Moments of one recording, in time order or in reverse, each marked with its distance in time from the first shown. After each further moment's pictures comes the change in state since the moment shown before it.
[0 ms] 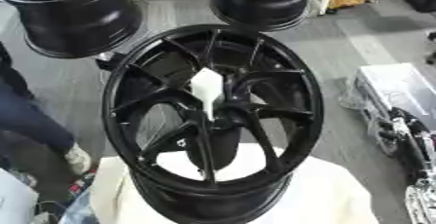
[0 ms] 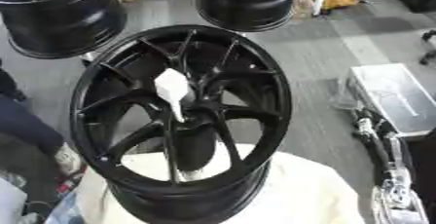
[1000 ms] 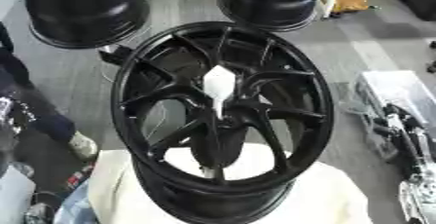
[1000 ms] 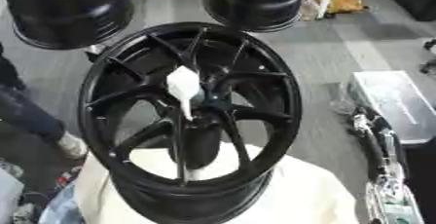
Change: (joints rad) left arm 0.512 -0.790 0.393 -0.161 -0.164 0.673 0.079; right arm -0.001 0.012 -0.019 -0.001 -0.010 -0.004 -0.018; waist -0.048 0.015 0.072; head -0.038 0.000
